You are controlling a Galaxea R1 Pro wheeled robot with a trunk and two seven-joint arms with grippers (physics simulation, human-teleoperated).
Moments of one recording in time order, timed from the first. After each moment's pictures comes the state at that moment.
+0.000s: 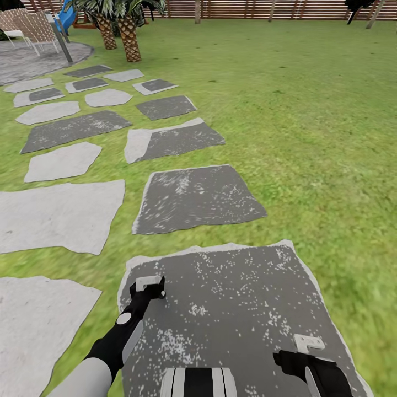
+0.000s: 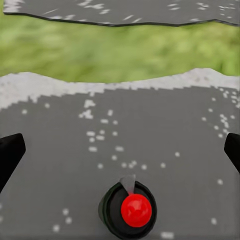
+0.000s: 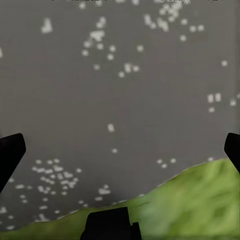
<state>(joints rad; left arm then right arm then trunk) -0.59 -0.08 -0.01 -0.55 0.08 -0.25 0.00 -0.13 -0.01 -0.16 -1.27 0.01 0.76 0.01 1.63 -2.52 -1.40</state>
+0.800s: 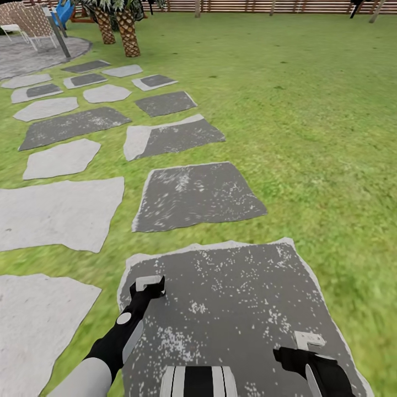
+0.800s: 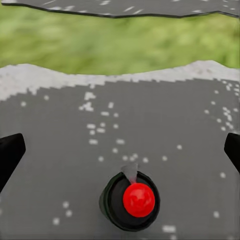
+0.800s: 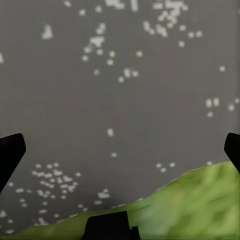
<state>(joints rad) -0.59 -0.08 -0.01 -0.56 0.08 -0.25 0.00 -0.13 -0.01 -0.16 -1.29 0.01 0.75 0.01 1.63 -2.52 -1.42</state>
